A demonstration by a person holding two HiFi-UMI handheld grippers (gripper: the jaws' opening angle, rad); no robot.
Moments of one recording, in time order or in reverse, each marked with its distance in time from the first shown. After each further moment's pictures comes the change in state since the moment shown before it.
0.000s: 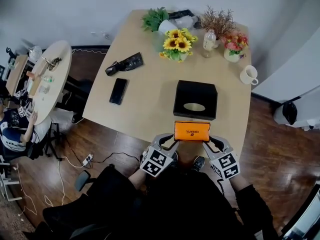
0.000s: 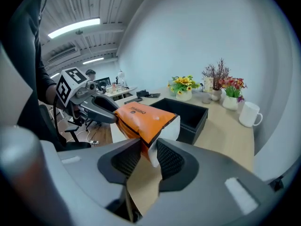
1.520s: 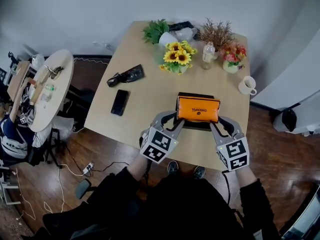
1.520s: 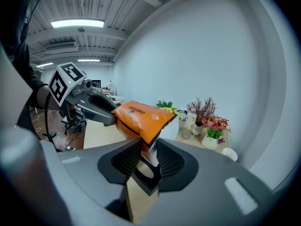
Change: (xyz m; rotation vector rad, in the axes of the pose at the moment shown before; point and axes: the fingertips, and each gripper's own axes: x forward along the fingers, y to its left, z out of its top) left arm -0.008 0.073 0.153 0.145 -0.138 0.104; right arm -0.023 -0.072 0.147 -0.108 -0.152 -0.203
